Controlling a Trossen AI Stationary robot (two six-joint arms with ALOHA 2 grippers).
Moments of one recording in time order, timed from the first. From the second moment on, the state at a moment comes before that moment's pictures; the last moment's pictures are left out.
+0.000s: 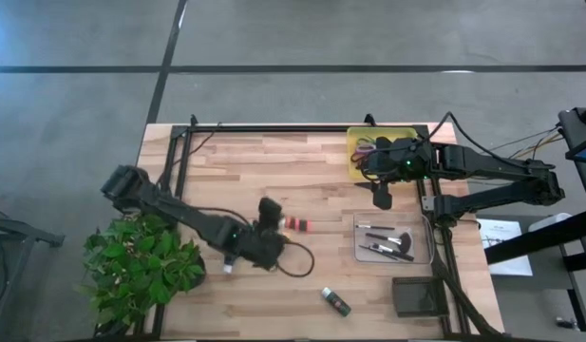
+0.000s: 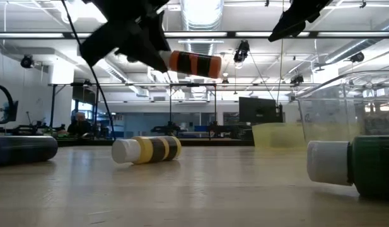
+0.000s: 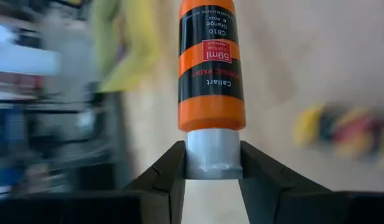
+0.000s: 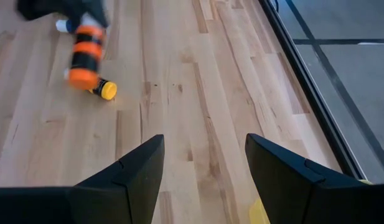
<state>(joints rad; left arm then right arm) -0.41 1.70 1.20 -0.59 -0.78 0.35 -0.14 0.99 1.01 -0.70 0.05 -0.04</state>
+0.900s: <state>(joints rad) -0.24 1.70 1.09 -0.83 -1.08 1.33 -0.14 0.99 1.01 -0.70 0.05 -0.06</state>
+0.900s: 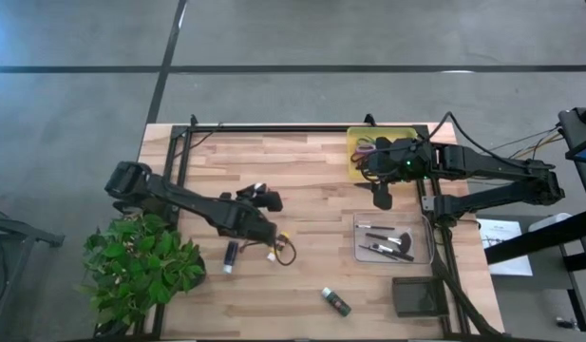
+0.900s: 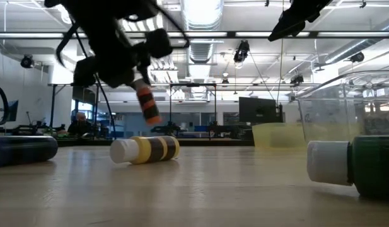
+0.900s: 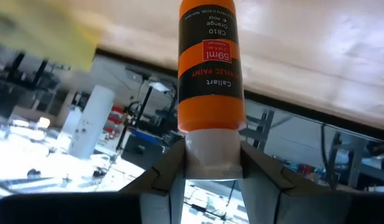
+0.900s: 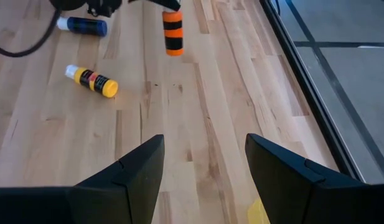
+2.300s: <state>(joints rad) -0.35 1.70 0.94 -0.90 -0.98 1.10 -0.14 0.99 1.01 -0.70 0.05 -0.07</state>
